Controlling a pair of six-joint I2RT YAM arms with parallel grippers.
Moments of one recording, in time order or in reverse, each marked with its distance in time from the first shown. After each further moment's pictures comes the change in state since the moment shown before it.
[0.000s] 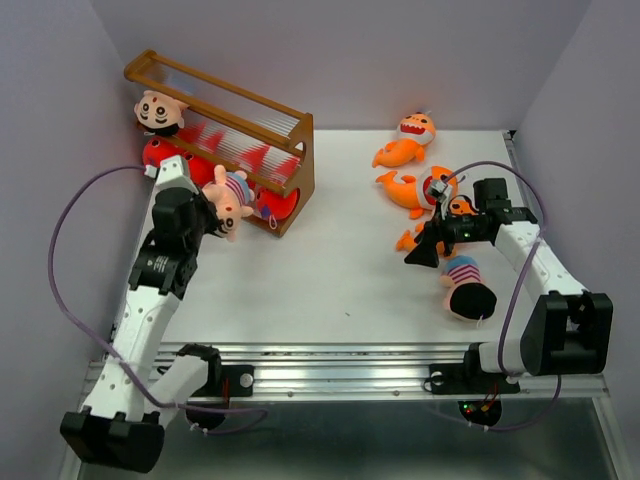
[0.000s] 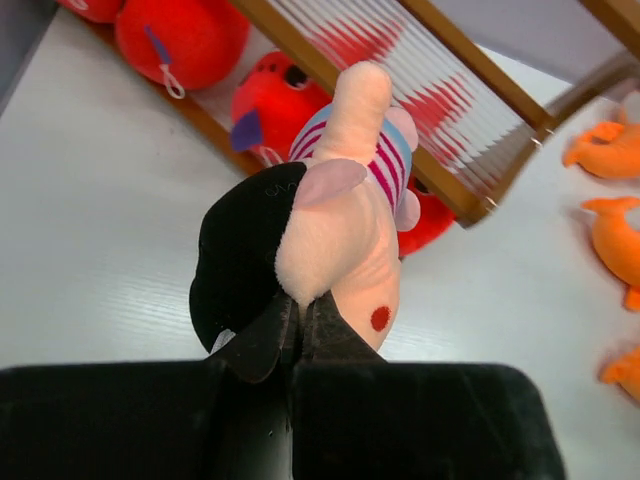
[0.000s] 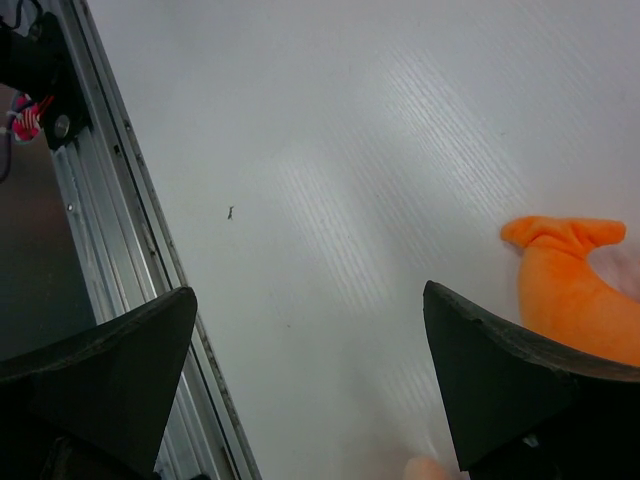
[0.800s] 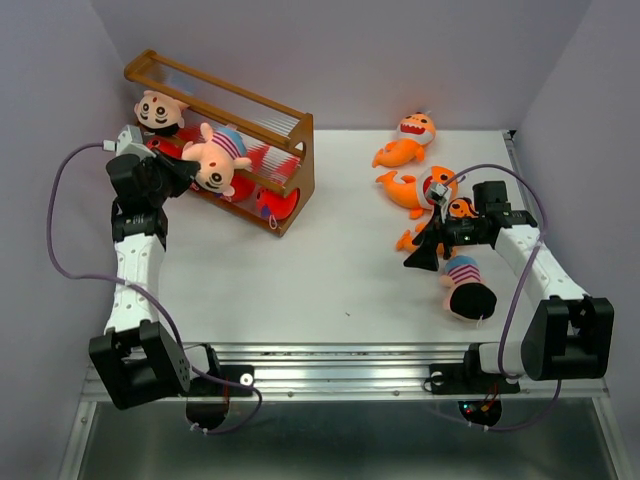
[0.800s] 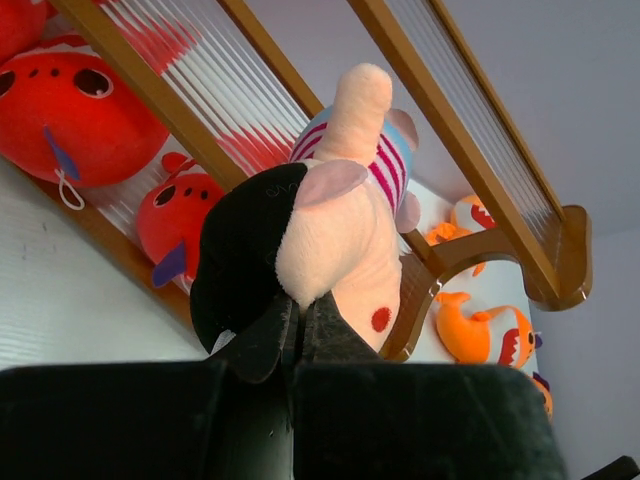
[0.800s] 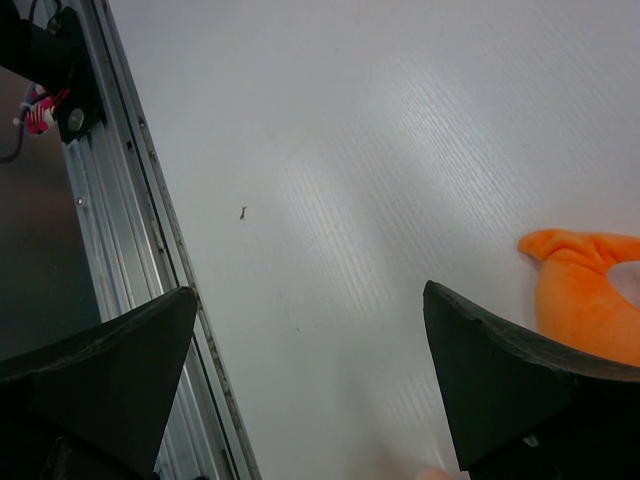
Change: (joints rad) left arm 0.513 0.357 0.089 0.400 0.637 -0.221; right arm -0.003 -0.025 -0.032 0.005 -0.043 -0.026
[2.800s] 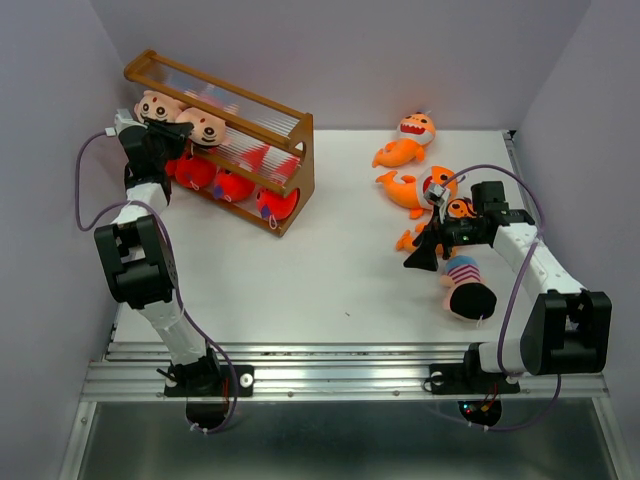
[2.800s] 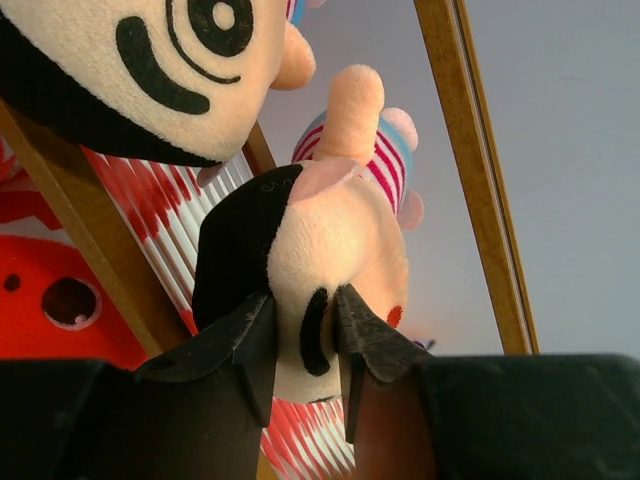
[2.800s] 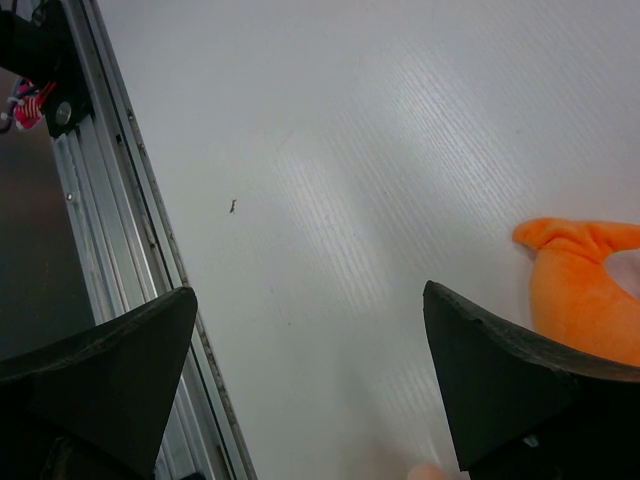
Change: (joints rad) left arm 0.030 0.673 0.317 0.452 -0.059 -0.409; right arm 0.000 0.028 0.000 0.001 0.022 -0.012
